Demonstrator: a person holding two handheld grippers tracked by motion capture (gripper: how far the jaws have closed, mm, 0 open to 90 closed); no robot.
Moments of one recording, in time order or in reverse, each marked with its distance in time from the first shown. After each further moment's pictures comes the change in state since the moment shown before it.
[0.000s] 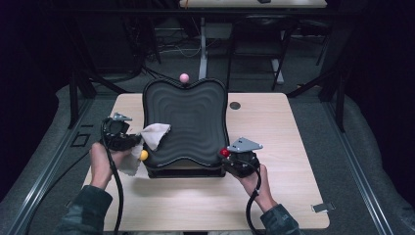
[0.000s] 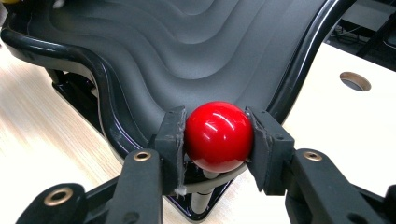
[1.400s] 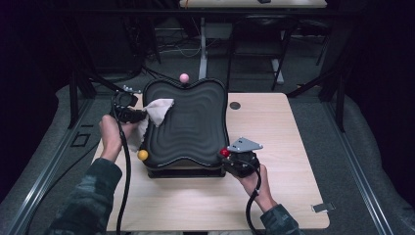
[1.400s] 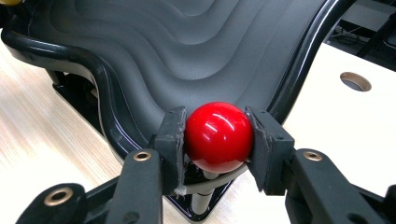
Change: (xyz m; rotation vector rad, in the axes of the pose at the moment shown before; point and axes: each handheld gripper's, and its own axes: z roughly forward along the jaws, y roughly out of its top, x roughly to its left) left arm 0.004 0.057 0.019 -0.005 0.057 0.034; right arm 0.000 0.000 0.000 -0.007 0.001 0.001
